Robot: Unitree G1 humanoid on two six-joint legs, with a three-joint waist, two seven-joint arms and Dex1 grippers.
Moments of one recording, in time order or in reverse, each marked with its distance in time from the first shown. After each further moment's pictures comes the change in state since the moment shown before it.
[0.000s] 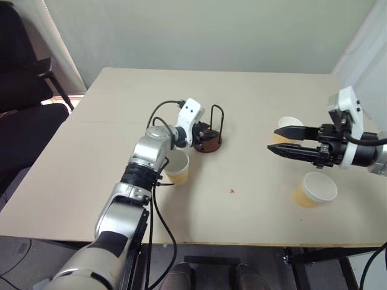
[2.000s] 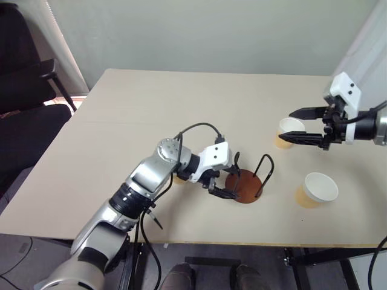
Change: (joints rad) left arm 0.161 0.172 -0.328 -0.527 -0.014 -0.006 -0.486; right arm -0.284 -0.101 0.379 0.433 -0.417 -0.315 0.241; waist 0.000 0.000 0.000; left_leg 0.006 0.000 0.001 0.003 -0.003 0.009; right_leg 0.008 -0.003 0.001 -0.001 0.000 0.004
